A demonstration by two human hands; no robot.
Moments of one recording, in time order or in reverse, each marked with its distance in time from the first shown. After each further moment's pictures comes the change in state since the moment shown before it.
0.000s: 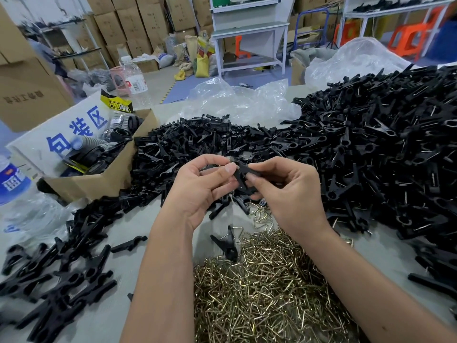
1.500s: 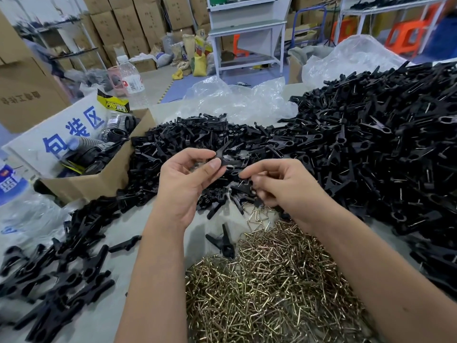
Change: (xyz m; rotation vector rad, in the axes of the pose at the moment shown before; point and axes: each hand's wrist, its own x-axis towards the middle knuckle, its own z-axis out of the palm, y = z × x) left_hand 0.002 -0.003 -0.011 -0.022 0.009 0.284; right_hand 0.015 -0.016 -0.019 -0.040 -0.259 0.432
